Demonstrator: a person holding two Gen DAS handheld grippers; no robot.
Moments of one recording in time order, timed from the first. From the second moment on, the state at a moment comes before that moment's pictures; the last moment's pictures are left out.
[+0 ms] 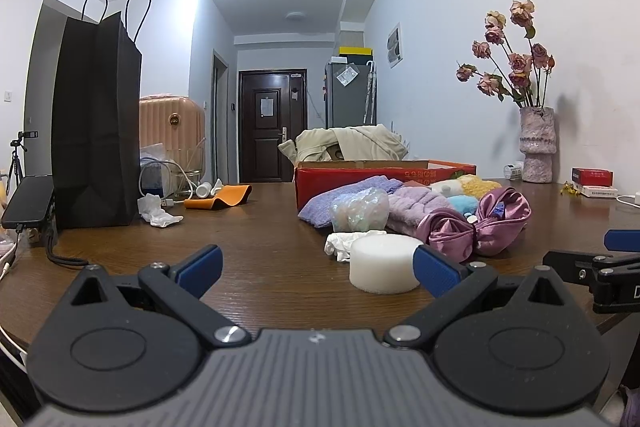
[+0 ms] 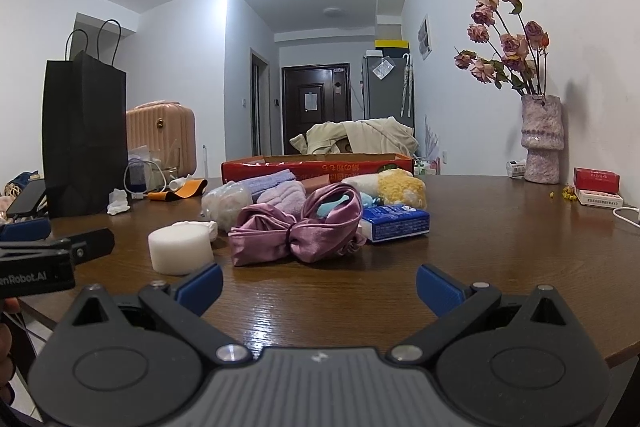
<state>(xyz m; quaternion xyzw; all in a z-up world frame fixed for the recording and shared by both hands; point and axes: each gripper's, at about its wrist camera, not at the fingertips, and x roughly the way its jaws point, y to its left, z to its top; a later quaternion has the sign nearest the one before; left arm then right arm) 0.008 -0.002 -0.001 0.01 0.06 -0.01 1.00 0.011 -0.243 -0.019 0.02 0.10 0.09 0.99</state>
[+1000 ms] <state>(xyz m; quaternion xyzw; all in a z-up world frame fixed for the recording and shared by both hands) 0.008 -0.003 0.000 0.01 0.06 -0.01 1.00 0.012 -0.246 -0.020 0.02 0.10 0.09 0.99</state>
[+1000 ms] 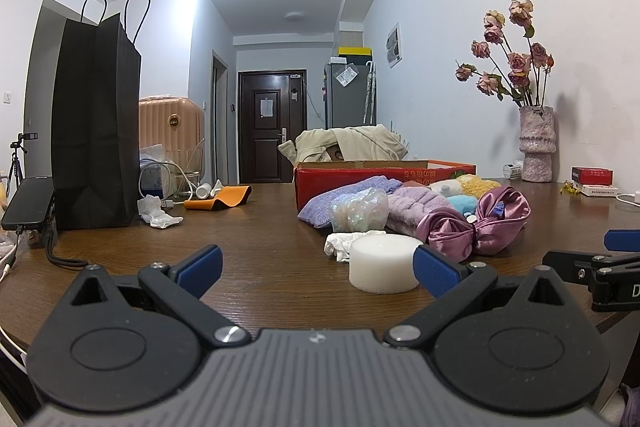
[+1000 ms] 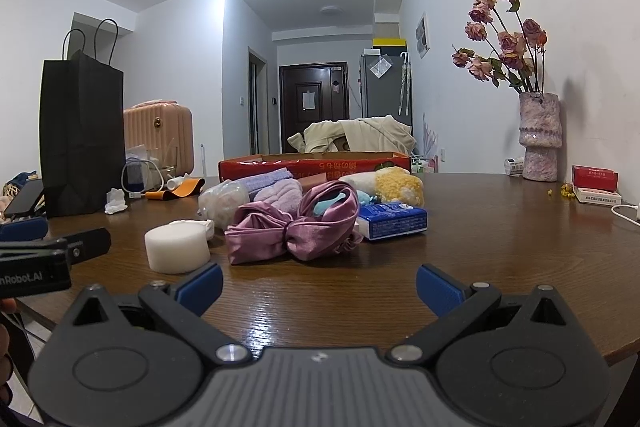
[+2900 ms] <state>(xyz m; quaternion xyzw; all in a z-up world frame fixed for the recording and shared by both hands) 0.067 -0.016 0.032 0.00 0.13 -0.11 0.99 0.054 -0.252 0.033 0.03 0.06 0.12 0.99</state>
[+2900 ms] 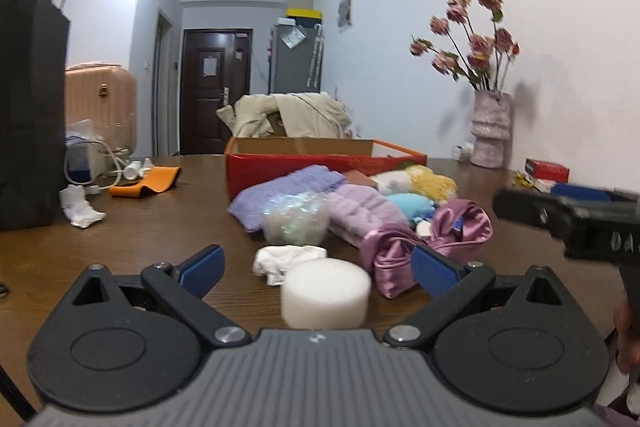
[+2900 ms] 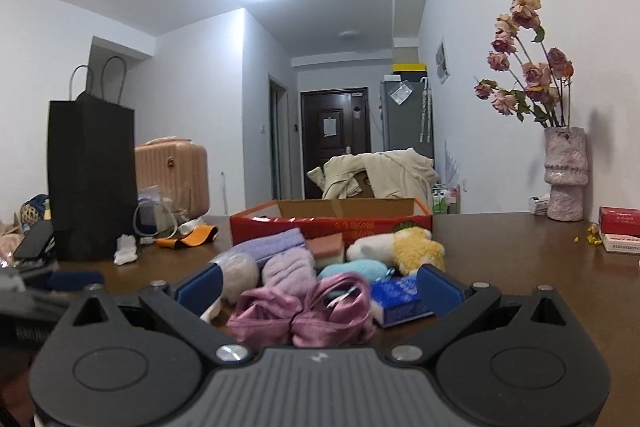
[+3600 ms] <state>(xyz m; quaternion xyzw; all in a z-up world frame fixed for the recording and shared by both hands) 0.083 0.055 0.034 -0.02 0.19 0.02 0.98 0.107 -0.189 0.051 0.00 0.14 0.24 0.96</state>
